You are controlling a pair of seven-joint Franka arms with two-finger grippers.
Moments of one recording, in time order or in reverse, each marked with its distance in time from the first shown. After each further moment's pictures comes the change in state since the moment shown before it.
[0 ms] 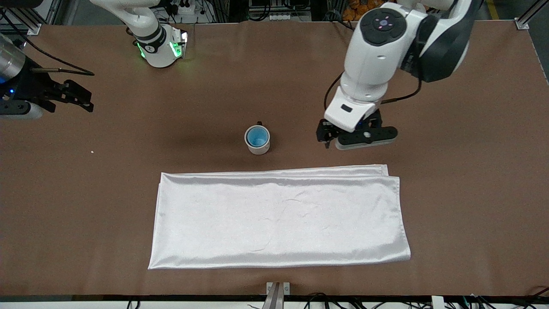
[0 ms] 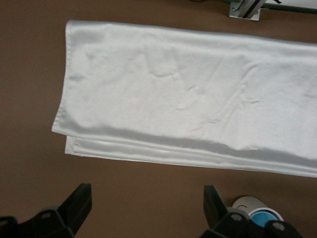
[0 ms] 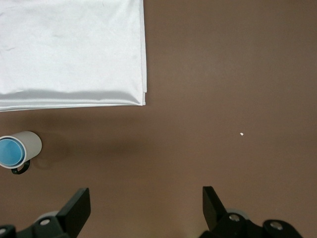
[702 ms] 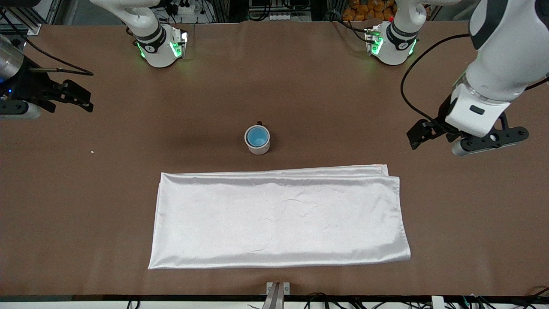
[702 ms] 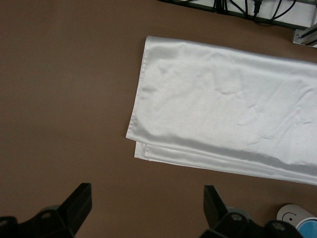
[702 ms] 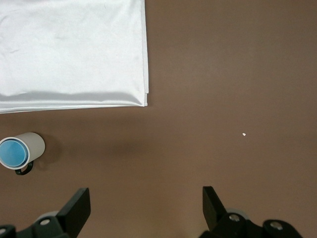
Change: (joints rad) left arm 0.307 -0.119 -0.001 -0.001 -0.088 -0.137 0.264; right arm -0.003 0.000 -0.003 0.001 0.012 0.001 0.003
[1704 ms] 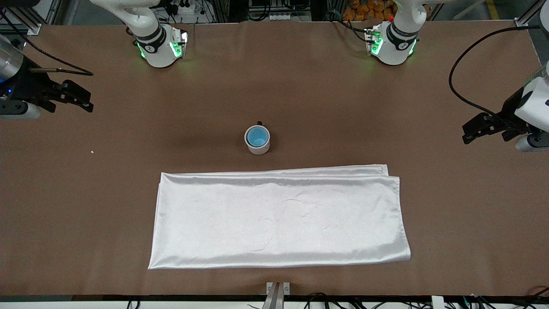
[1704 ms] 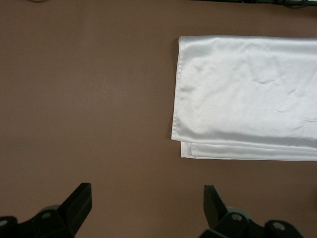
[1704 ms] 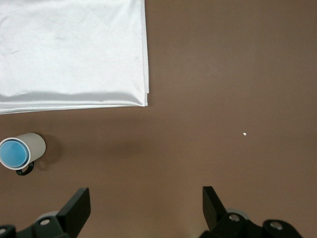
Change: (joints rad) left arm 0.169 -0.042 0.015 -0.016 -0.009 -0.046 0.316; right arm -0.001 0.000 0.000 0.000 0.002 0.000 0.002
